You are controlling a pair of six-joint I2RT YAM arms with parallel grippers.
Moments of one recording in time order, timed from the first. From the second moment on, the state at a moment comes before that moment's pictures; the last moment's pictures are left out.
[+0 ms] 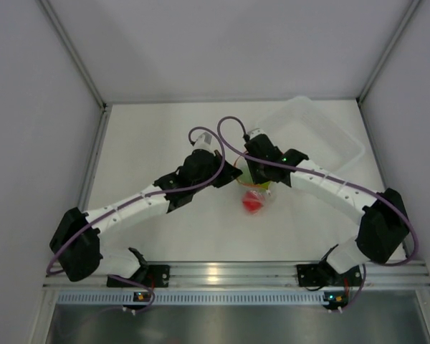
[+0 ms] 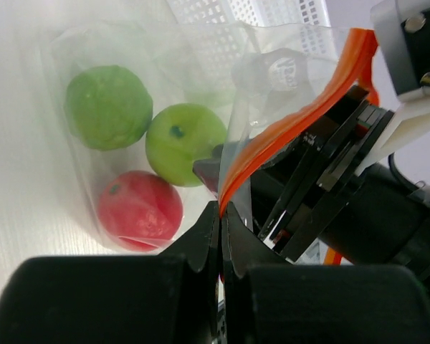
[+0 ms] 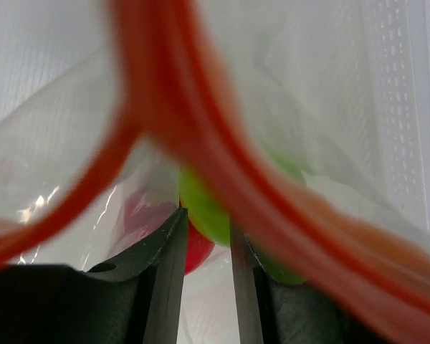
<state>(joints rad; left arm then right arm) -0.83 1.35 0.95 0.00 -0.08 -1.06 0.75 1.48 1.20 -0.66 0.29 0.27</state>
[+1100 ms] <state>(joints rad) -0.81 1.34 0.84 0.00 -0.04 -1.02 0.73 1.69 1.15 -0.46 0.34 0.18</state>
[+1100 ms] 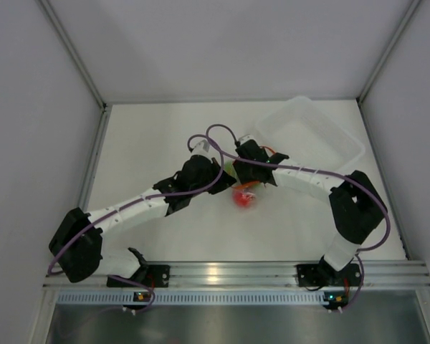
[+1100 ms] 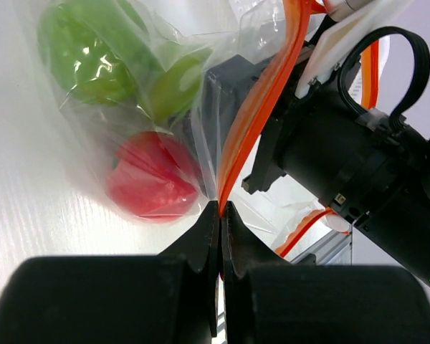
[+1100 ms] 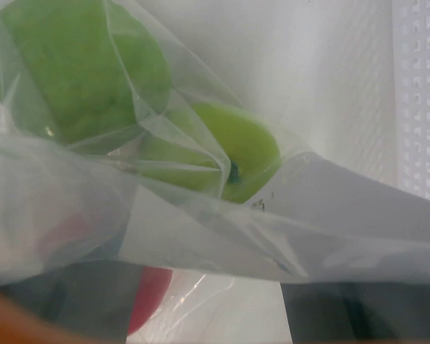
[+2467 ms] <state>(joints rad) -0.76 1.42 0.95 0.04 0.05 -0.73 0.68 1.68 1.08 -0.14 0.21 0.43</state>
